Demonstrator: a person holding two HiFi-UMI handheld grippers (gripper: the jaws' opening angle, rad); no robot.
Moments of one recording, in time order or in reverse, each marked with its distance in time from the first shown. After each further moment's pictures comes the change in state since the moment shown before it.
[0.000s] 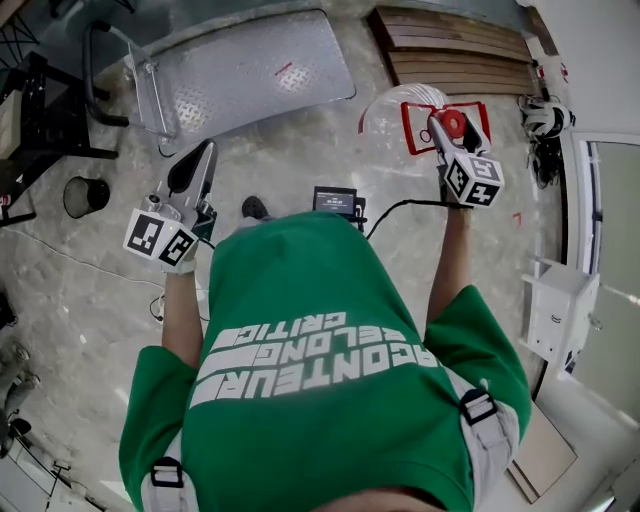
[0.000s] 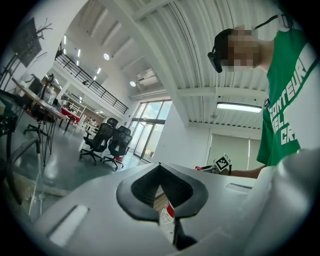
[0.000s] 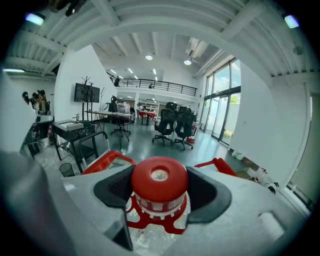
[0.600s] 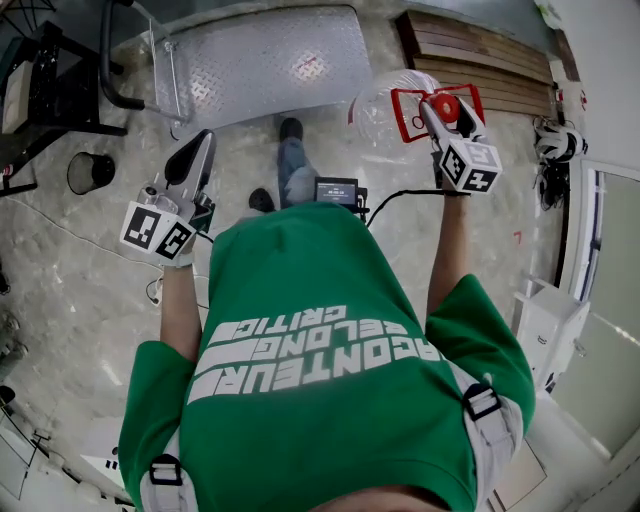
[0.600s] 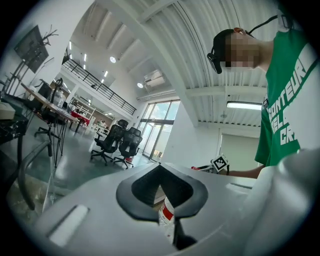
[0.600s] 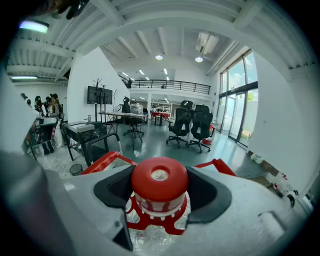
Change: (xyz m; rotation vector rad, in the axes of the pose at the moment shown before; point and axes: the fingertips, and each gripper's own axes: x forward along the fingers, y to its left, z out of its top) left arm -0.006 0.060 0.013 -0.009 -0.007 0.099; right arm 0.098 0.064 0.043 -0.037 -0.007 0.165
